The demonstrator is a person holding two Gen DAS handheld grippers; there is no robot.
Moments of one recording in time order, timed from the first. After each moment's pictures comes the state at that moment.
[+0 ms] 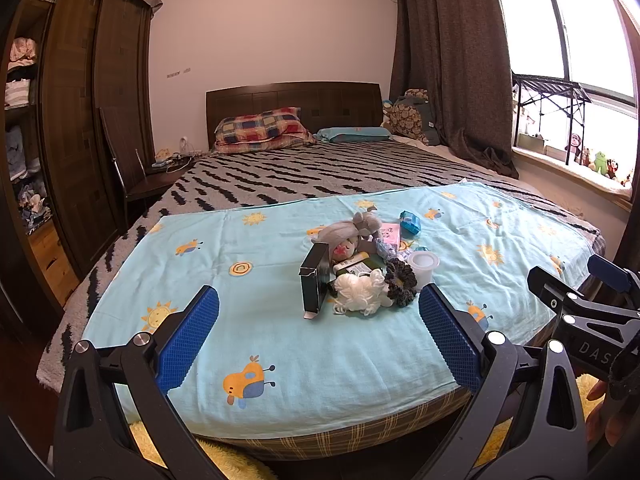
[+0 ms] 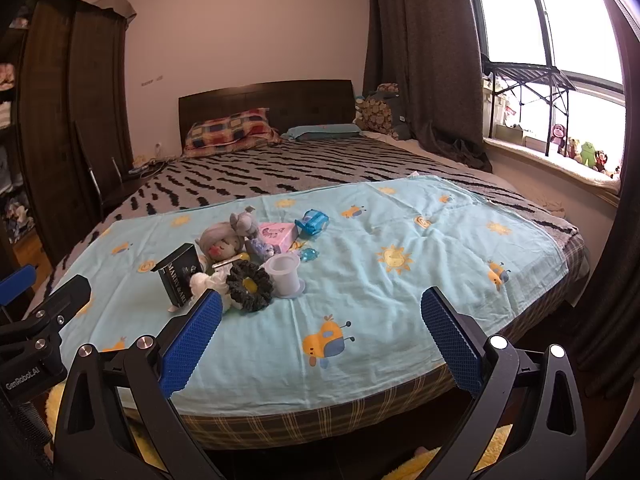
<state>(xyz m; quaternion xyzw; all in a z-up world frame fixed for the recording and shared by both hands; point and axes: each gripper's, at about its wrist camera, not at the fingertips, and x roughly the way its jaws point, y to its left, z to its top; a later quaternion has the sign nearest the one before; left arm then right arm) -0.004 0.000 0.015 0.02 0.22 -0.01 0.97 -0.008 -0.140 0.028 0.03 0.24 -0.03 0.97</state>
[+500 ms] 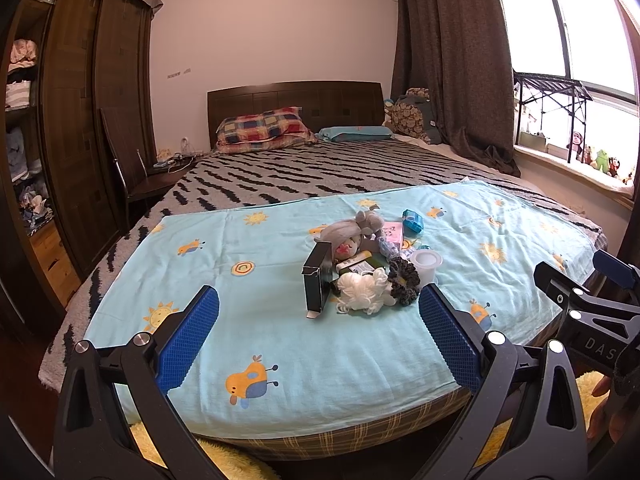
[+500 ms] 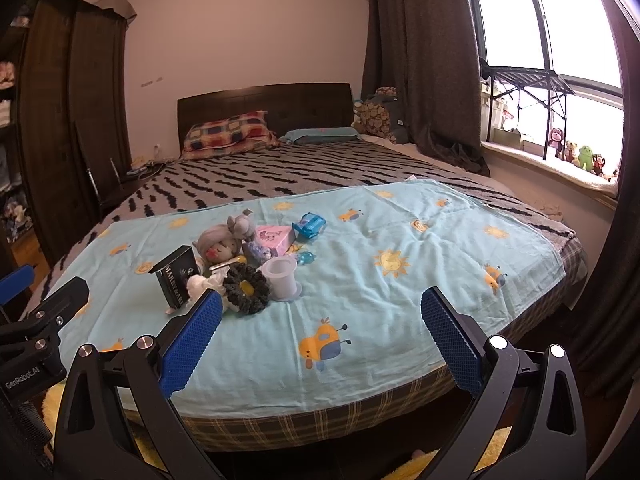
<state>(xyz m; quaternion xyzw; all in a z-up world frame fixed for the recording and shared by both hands) -0.003 0.001 0.017 0.02 0.23 -0.01 0.97 -0.008 -0.140 0.029 0.03 0.24 -0.03 0.97</state>
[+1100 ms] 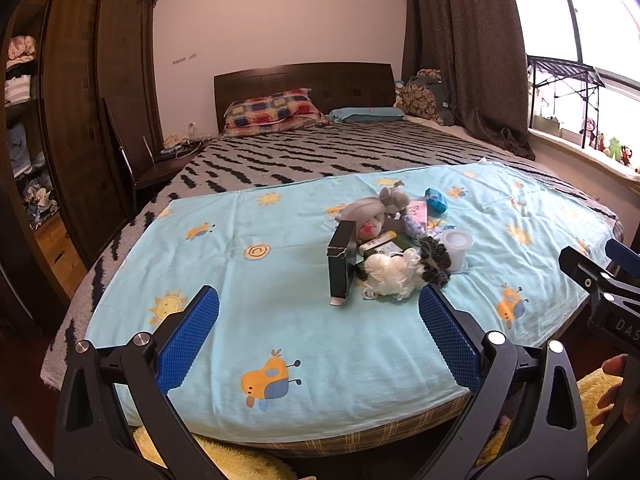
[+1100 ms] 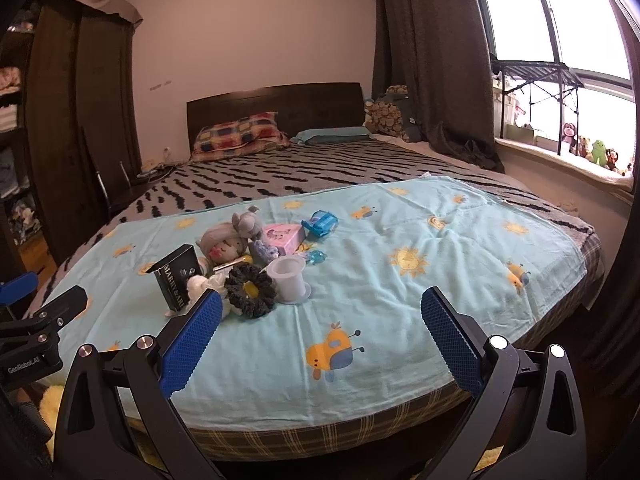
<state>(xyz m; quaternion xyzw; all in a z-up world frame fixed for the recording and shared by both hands) 0.028 0.026 -0.014 0.03 0.26 0.02 0.97 0.016 -0.149 0.000 0.05 0.24 0.01 0.97</state>
